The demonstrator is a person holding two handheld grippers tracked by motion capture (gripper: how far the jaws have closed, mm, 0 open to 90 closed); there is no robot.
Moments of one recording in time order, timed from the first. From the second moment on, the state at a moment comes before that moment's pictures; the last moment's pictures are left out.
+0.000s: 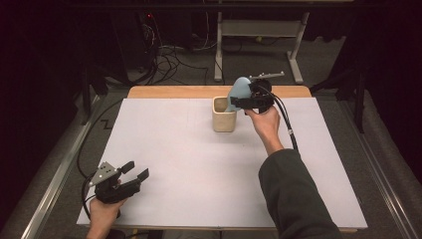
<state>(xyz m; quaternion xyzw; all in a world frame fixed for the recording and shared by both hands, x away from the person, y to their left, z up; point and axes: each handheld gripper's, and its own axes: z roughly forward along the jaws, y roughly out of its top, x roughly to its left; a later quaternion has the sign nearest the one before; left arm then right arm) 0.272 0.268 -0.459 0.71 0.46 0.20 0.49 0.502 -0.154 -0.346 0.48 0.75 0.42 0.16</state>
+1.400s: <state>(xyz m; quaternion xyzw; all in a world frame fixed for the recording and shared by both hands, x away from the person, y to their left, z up) 0.272 0.267 -0.459 0.71 0.46 0.20 0.49 0.476 -0.171 -0.345 0.44 0.76 0.43 0.19</state>
